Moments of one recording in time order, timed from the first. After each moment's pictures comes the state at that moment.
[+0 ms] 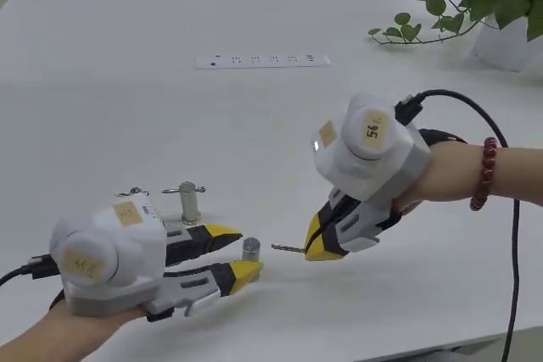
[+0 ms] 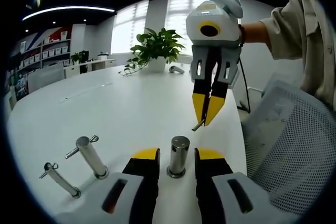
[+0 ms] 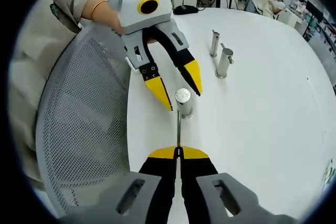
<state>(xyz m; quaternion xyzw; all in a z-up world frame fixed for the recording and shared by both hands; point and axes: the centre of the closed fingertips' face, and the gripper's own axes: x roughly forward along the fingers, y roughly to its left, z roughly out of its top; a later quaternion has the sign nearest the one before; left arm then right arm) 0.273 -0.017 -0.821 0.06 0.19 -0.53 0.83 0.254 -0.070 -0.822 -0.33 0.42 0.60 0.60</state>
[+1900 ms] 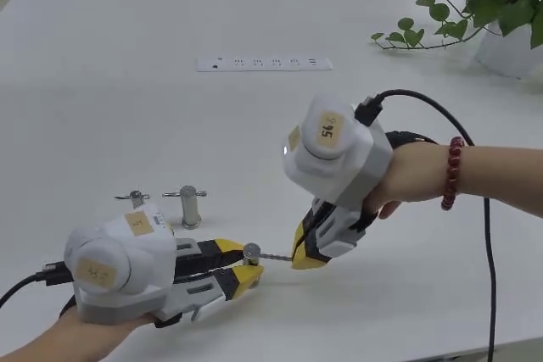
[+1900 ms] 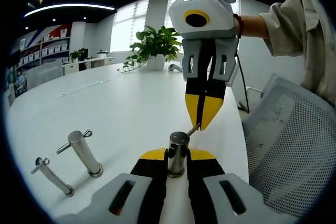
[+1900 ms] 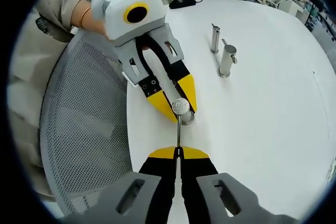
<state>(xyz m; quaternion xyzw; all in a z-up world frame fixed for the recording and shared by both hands) 0.271 -0.022 -0.832 0.05 0.20 -0.53 0.82 0.253 -0.054 -0.824 -0.31 0.46 0.59 0.58</state>
